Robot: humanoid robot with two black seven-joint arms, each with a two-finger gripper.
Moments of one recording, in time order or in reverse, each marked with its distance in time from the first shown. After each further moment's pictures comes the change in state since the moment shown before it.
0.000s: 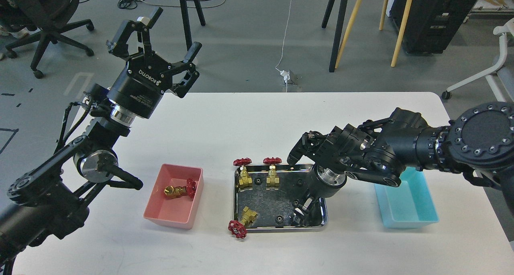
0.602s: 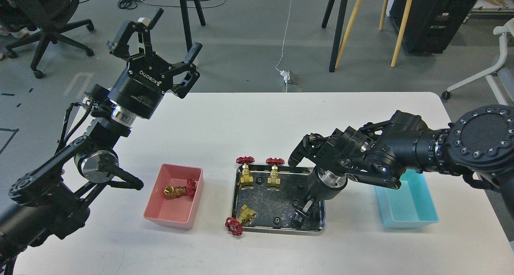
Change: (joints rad) left arm 0.000 -0.003 0.001 0.002 0.000 -0.001 0.000; right arm -0.012 0.000 0.000 -0.005 0.000 0.000 0.001
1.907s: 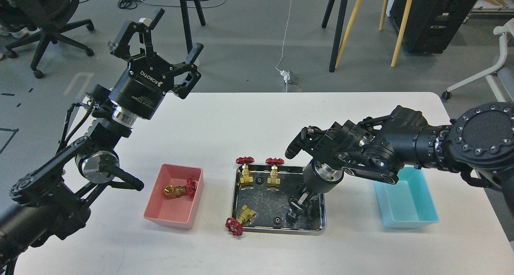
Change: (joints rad) left arm 0.004 -0.004 0.000 -0.001 0.000 -0.009 0.000; right arm 0.003 0.000 0.040 -0.024 0.009 0.000 -0.003
